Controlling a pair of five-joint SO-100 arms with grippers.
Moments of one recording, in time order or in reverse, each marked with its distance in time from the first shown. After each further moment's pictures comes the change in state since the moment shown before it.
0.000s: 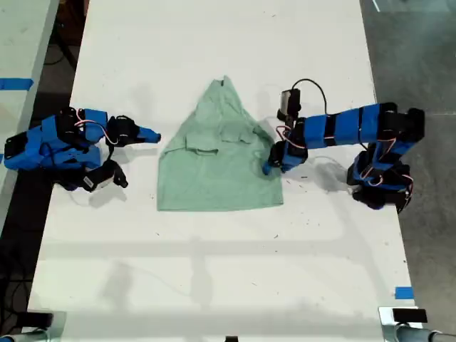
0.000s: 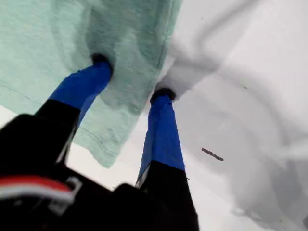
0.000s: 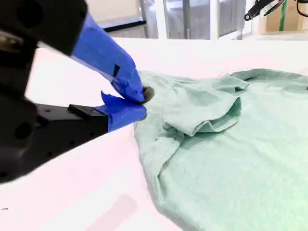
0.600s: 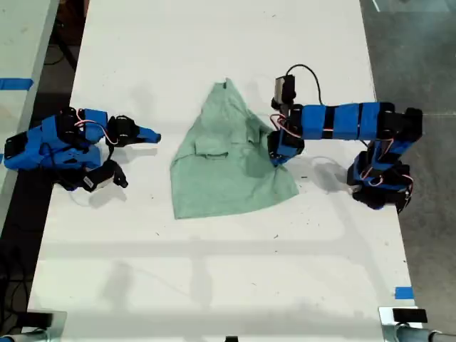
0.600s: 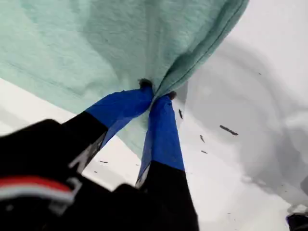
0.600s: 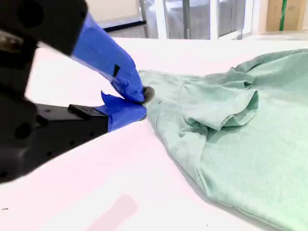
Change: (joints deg) arm 0 0.0 0.0 0.0 0.0 0.0; arm 1 -1.1 -2.4 -22.1 19.6 -1.6
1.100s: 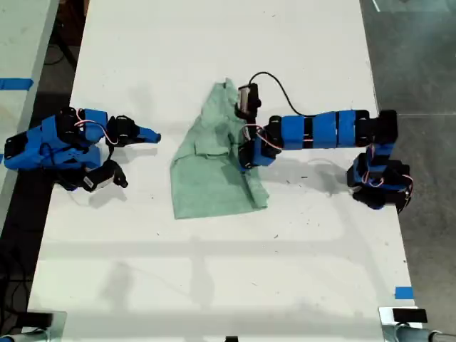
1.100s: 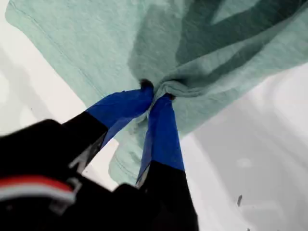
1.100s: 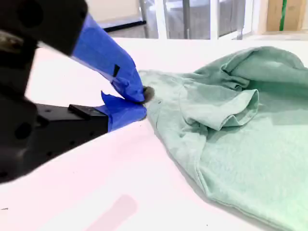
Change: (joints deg) arm 0 0.0 0.0 0.0 0.0 0.0; arm 1 -5.9 -17.2 -16.7 -14.3 -10.5
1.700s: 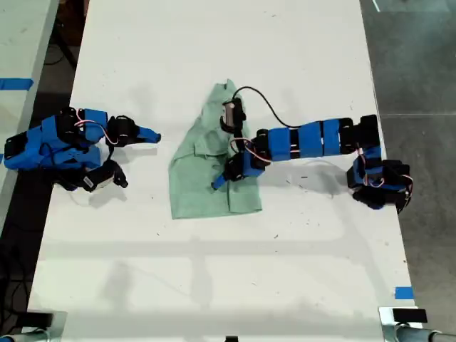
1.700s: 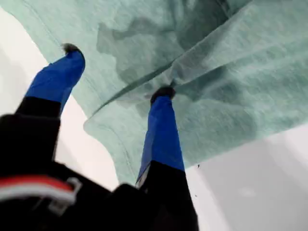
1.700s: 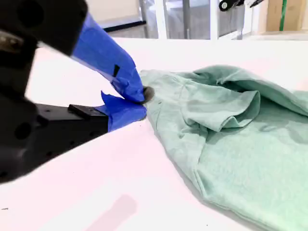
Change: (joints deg) arm 0 0.0 0.0 0.0 0.0 0.0; arm 1 -3.3 -7.2 -7.4 -2.0 -2.6
